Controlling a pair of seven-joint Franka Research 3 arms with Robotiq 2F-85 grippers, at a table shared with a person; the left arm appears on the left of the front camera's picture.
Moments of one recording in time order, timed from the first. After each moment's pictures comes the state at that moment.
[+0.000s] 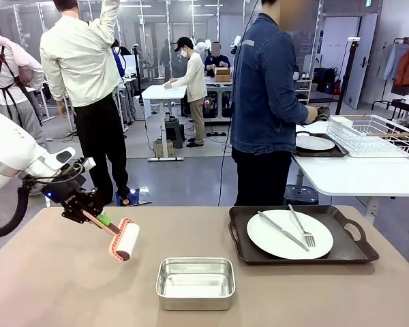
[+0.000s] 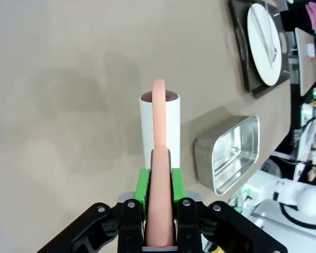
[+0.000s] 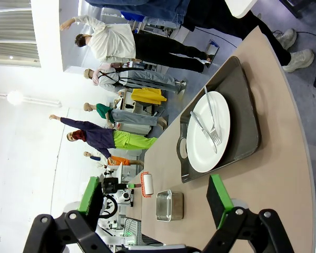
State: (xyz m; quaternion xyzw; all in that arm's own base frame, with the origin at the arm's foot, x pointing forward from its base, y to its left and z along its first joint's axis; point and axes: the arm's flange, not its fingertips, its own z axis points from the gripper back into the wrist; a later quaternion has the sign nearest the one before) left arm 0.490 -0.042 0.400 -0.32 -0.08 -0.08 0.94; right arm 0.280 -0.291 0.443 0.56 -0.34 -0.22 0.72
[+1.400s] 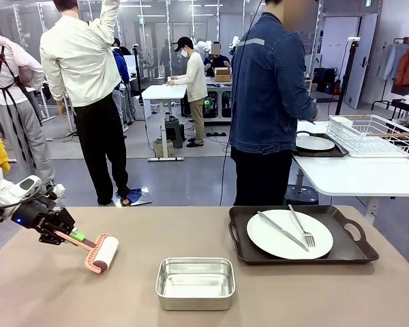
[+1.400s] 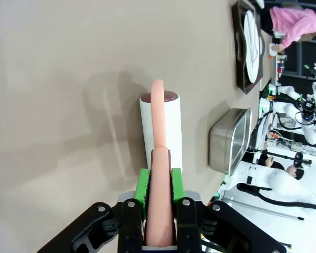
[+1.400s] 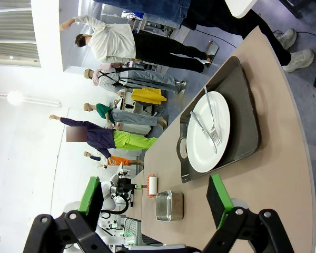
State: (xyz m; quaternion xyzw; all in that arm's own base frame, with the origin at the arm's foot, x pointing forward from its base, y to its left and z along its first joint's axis) left arm 0.513 0.075 0.311 -0.43 -0.03 -0.06 0.90; right arm 0.280 -0.291 0.443 0.56 -0.34 -0.22 0.72
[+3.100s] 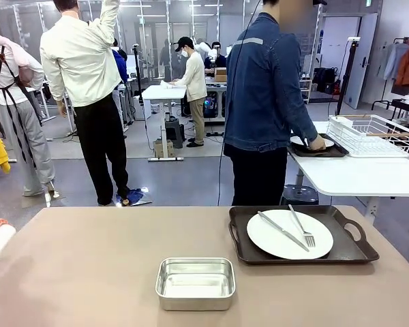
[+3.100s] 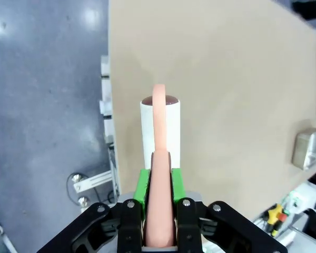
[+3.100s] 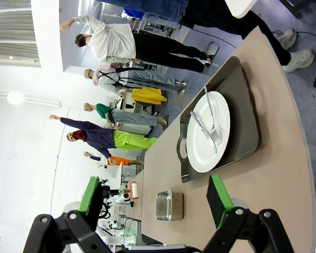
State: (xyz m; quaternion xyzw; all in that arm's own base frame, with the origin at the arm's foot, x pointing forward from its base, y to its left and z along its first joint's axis) left arm 0.461 0.267 0.432 -0.20 -0.10 0.00 0.97; right arm 0.280 -0.291 0.443 0.56 -0.34 -0.22 0.72
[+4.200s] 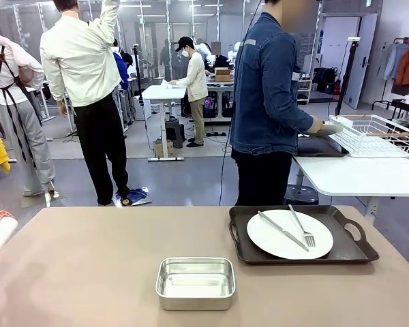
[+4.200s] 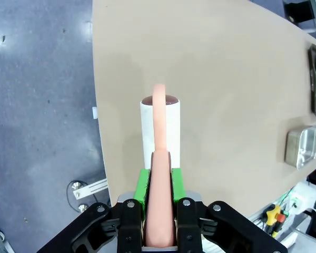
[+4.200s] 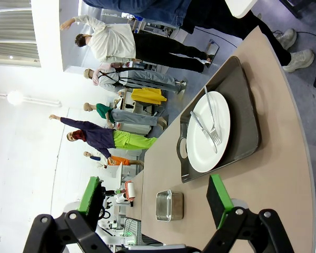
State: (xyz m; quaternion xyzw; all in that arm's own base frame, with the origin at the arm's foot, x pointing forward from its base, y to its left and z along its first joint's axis) left arm 0.450 0.253 0.453 -0.20 -0.12 -0.01 0.97; right arm 0.280 -0.291 0.443 0.56 -0.34 -0.22 0.72
